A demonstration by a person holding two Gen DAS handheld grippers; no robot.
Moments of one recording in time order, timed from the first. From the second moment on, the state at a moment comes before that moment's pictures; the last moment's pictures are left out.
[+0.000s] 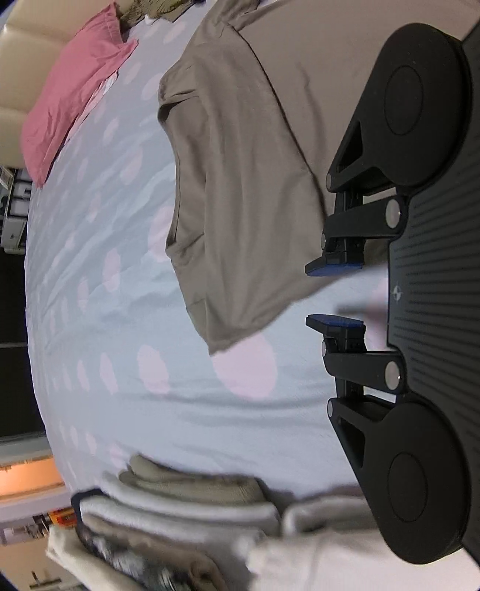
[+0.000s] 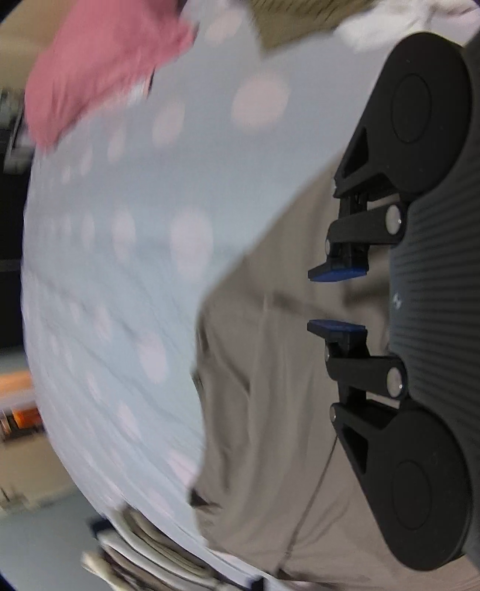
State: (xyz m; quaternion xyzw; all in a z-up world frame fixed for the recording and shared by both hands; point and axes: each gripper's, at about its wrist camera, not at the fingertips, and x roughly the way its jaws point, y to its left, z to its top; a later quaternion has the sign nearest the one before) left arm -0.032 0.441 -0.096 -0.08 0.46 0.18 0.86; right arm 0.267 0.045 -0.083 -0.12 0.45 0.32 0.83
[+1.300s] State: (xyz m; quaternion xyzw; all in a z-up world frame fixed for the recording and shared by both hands) left arm -0.044 0.407 -0.070 -0.17 0.42 0.23 0.86; right arm 0.244 -0.280 -0.141 0.14 0.52 0.00 0.84
